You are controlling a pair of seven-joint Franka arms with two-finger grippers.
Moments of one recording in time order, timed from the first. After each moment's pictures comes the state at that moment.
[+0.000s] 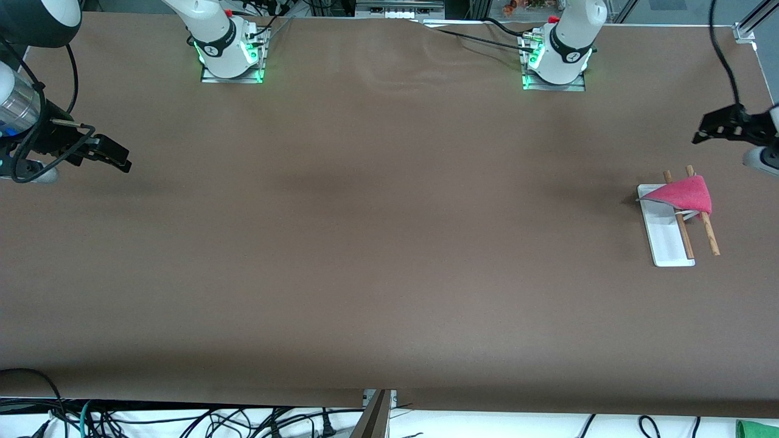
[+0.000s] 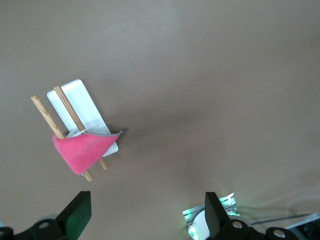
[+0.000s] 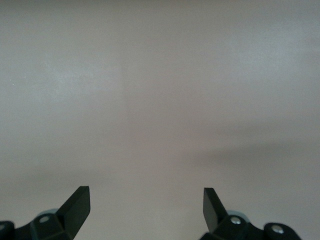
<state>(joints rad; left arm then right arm) 0.00 0.13 0.07 -1.41 0.01 1.33 0.41 0.04 -0.01 -0.02 -1.75 -0.01 1.75 0.15</state>
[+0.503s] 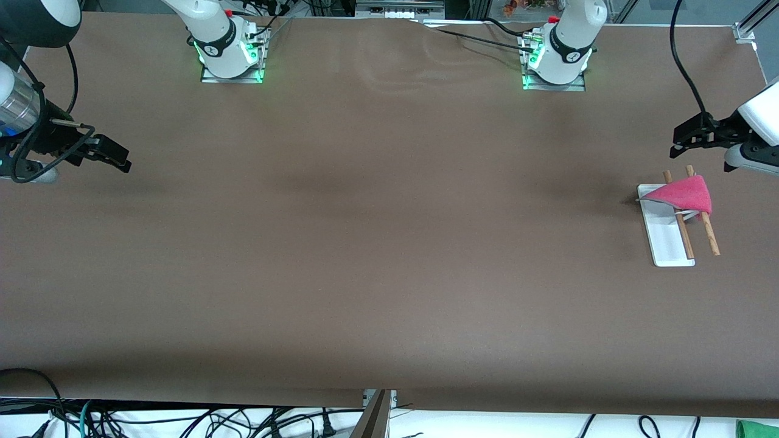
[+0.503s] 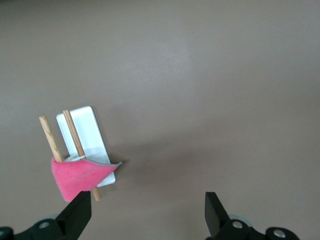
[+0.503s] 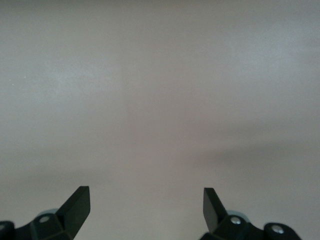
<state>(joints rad) -0.03 -0.02 0.06 -1.68 0.00 1.63 0.21 0.04 -0.01 -0.02 -1.75 -0.01 1.75 0.15</state>
